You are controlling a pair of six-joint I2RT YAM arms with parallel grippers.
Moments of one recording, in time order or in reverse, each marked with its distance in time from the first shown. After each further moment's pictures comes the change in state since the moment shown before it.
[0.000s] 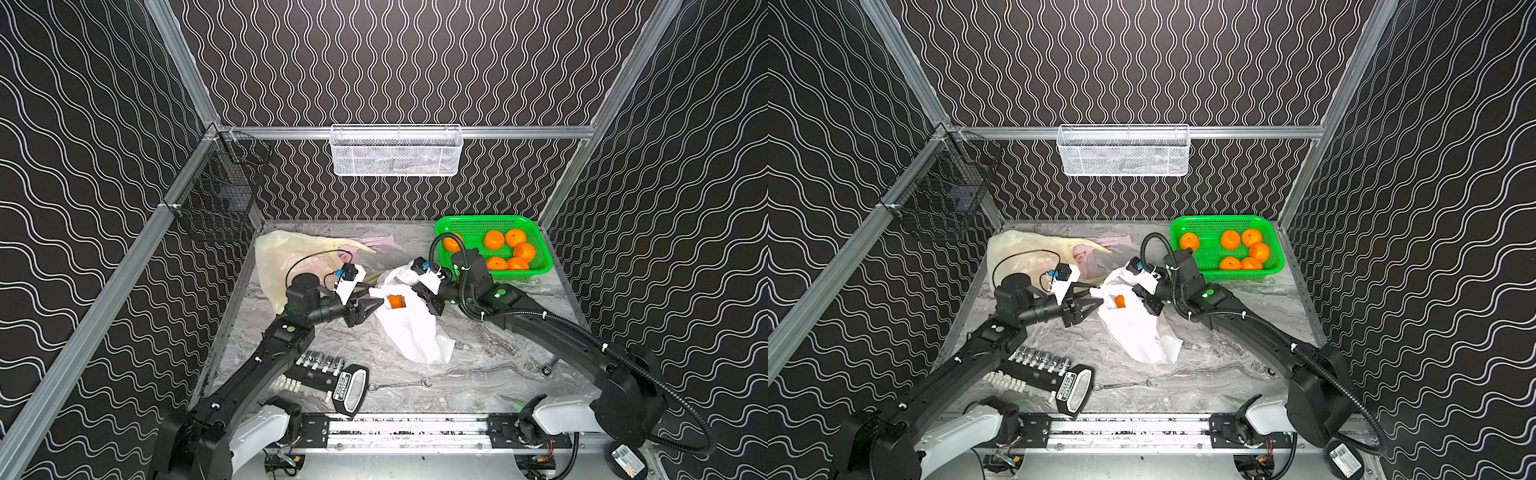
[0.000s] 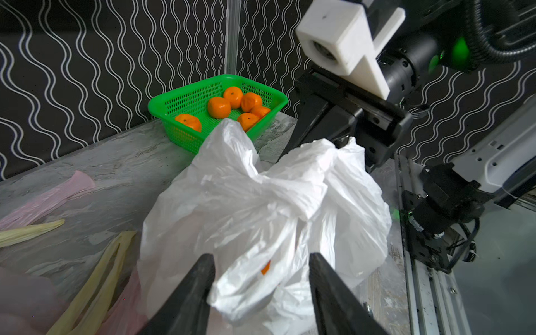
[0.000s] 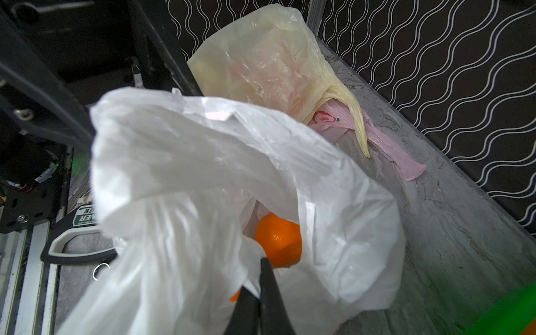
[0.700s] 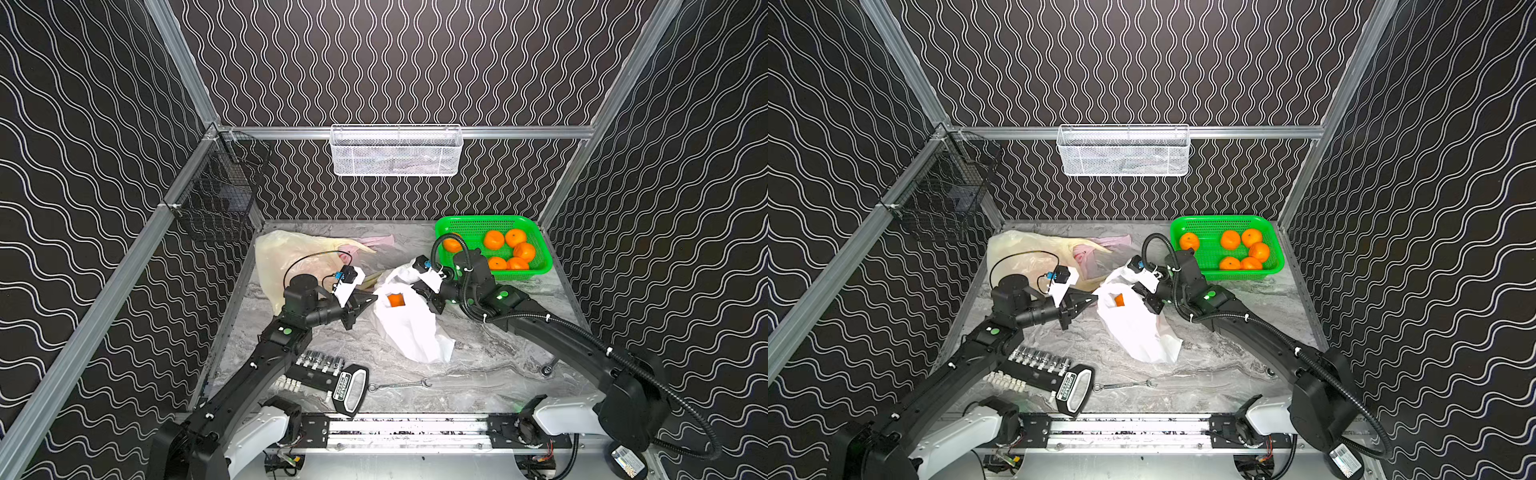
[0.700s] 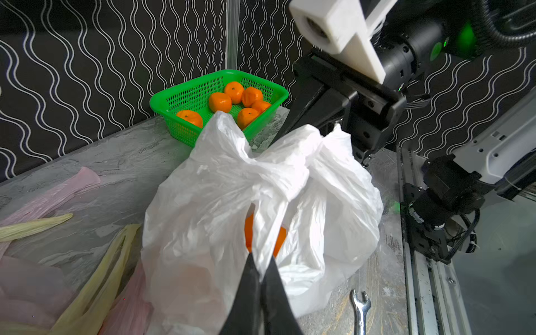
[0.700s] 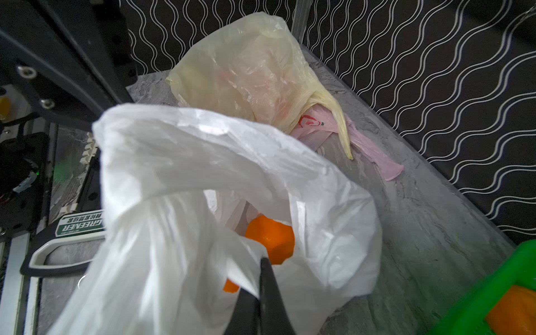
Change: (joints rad) left arm 0.001 -0.055 0.010 -0.098 -0.037 0.042; right arm 0.005 -0.035 -0.010 0.031 0.074 0.031
